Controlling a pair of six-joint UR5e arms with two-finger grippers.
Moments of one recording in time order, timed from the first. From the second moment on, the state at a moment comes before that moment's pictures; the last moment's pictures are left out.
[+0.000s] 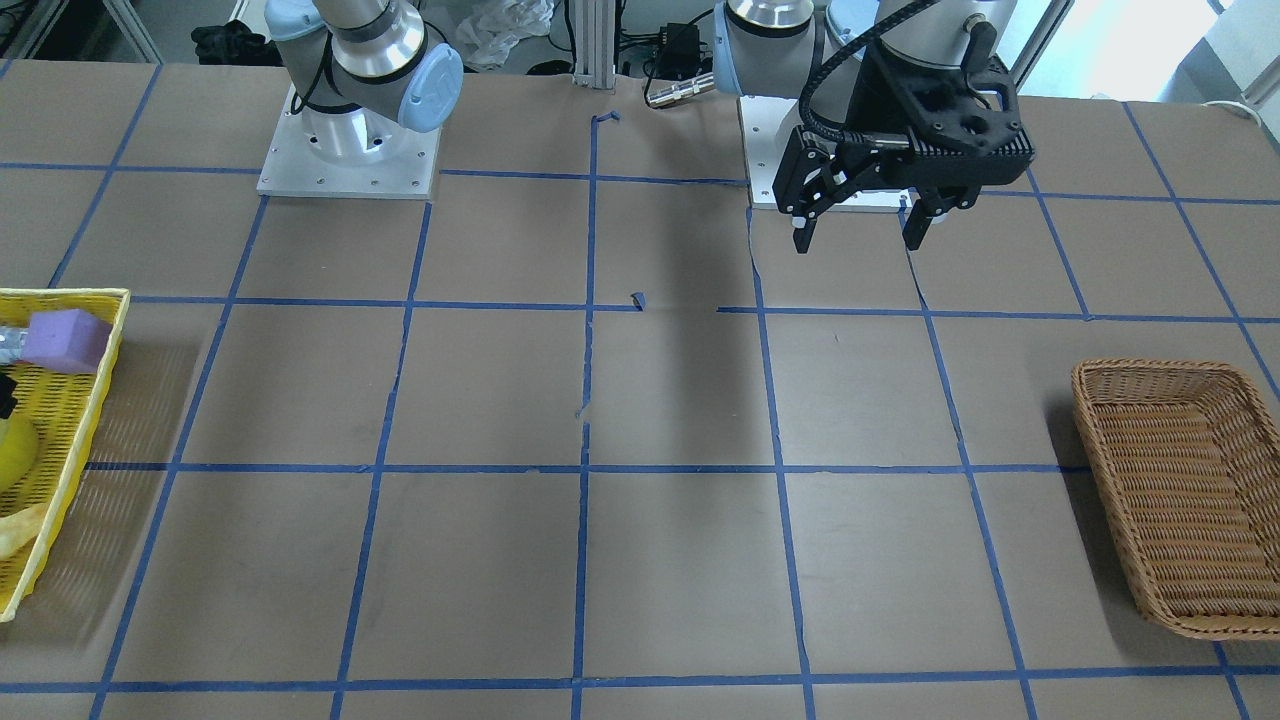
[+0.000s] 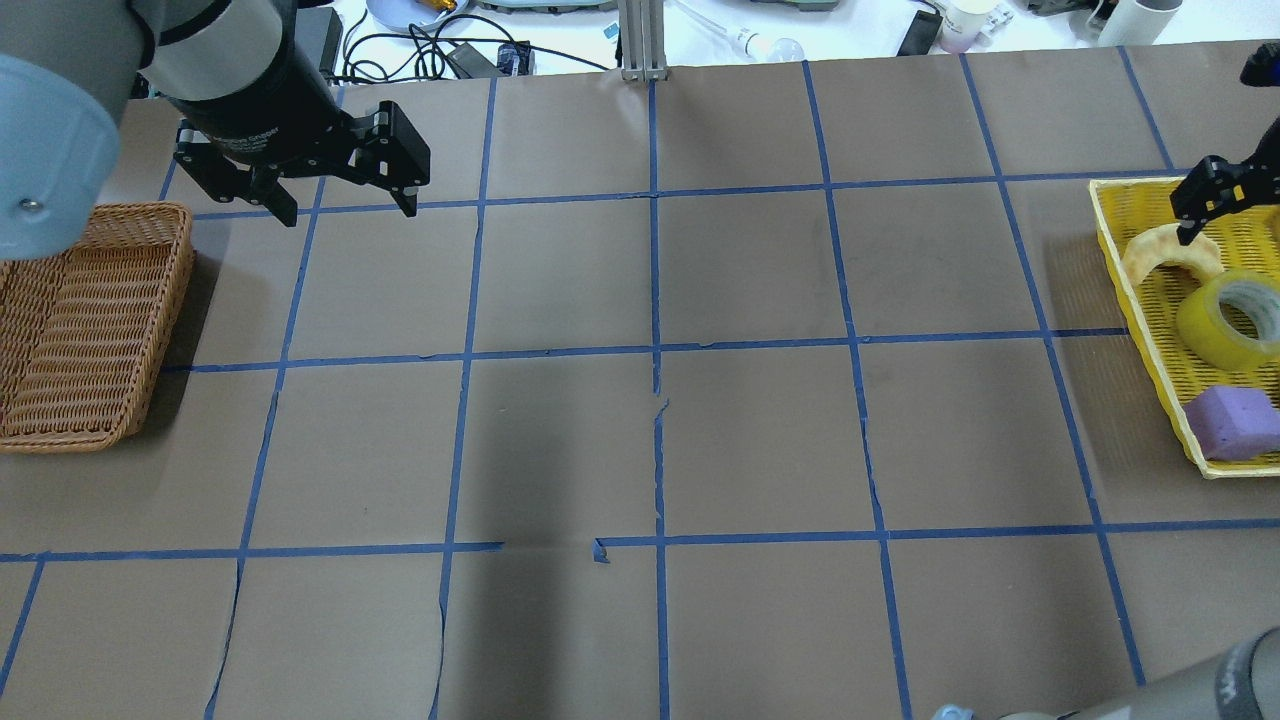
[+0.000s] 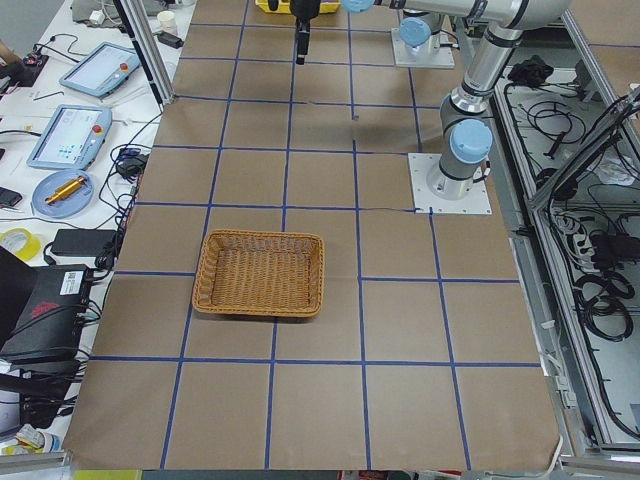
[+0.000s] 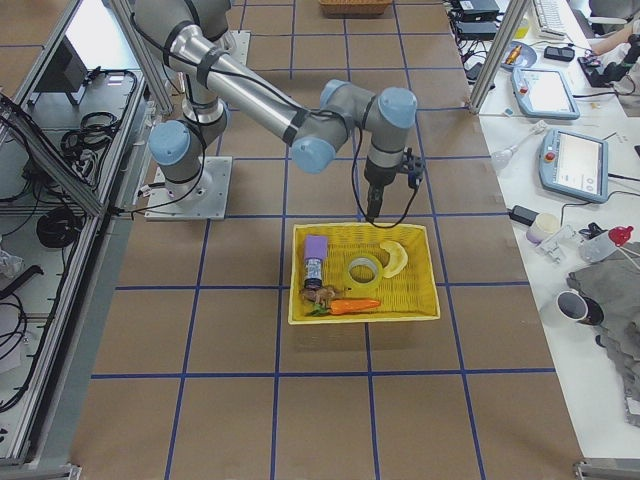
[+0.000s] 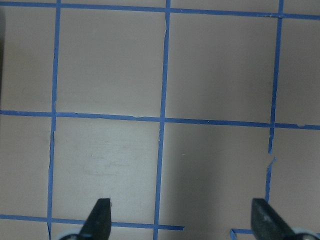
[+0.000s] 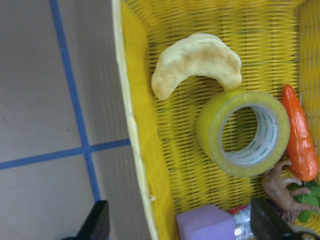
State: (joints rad) left arm -1.63 -1.54 -1.54 -1.51 1.60 -0.12; right arm 1.01 -1.24 1.61 -1.95 -1.70 -0.37
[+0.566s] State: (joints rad) left arm -1.63 -1.54 -1.54 -1.51 1.60 -0.12; right arm 0.97 -1.10 1.66 -2.11 -1.71 -0.38
